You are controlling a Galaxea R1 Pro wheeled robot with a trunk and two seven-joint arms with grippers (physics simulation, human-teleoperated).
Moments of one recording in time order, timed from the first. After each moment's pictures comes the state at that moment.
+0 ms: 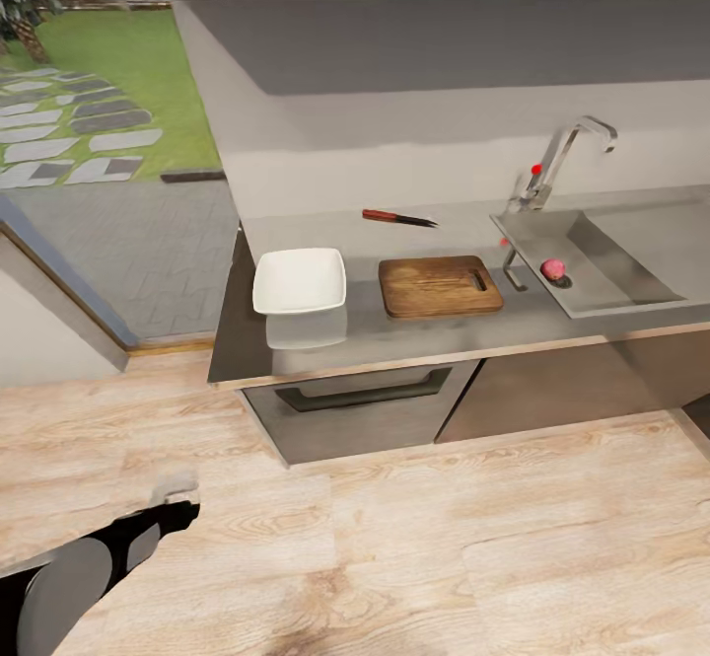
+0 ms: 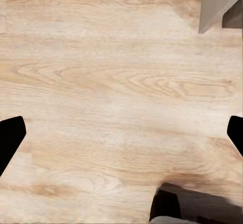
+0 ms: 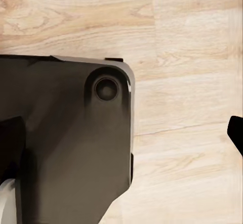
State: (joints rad) left arm -0.85 0.23 0.26 0.07 -0.11 -0.02 0.00; right arm 0.00 -0.03 0.01 -0.26 0.01 -0.51 -0.04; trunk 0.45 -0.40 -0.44
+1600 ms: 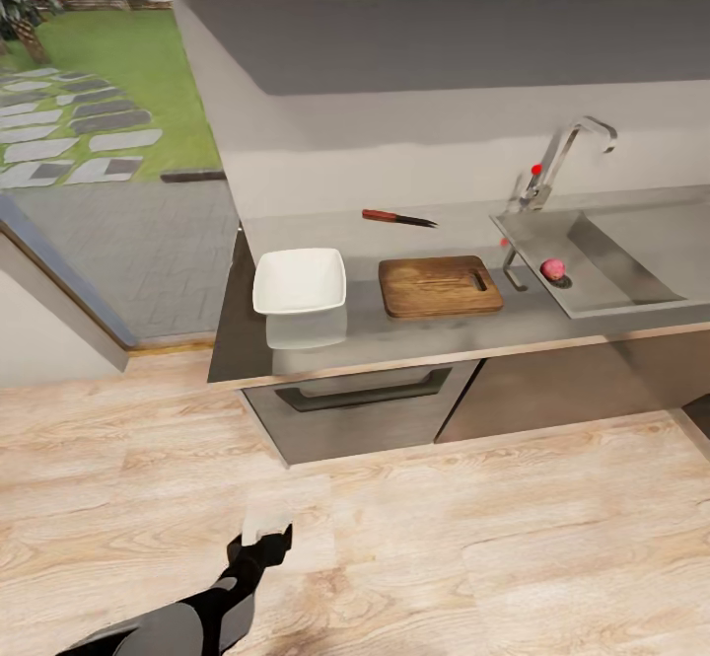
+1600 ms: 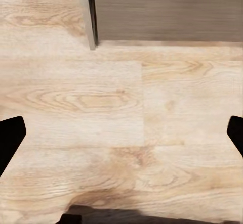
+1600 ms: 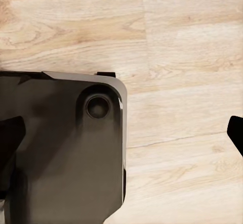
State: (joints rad) left arm -0.70 -0.08 0.26 0.08 -0.14 -0.43 0.04; right arm 0.00 -0.03 0.01 -0.35 0.01 -0.45 -0.06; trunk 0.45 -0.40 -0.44
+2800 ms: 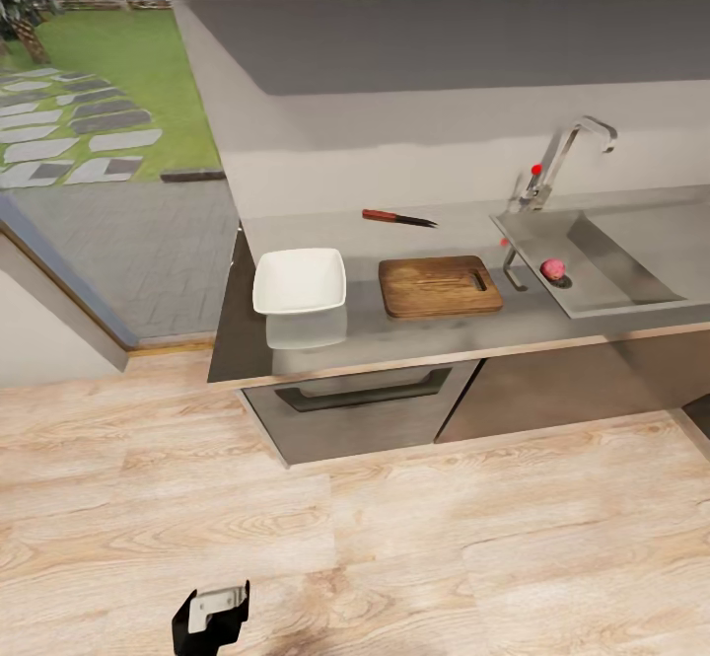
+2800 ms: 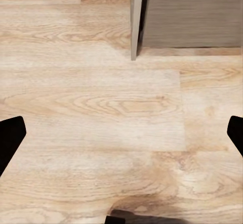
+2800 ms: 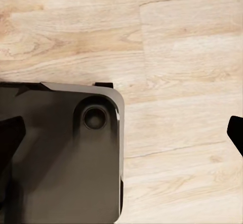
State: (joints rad) left arm -0.47 0.00 0.26 0.08 -0.14 -0.80 0.04; right arm 0.00 -0.04 0.01 -0.35 0.01 -0.49 -0.06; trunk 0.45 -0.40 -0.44
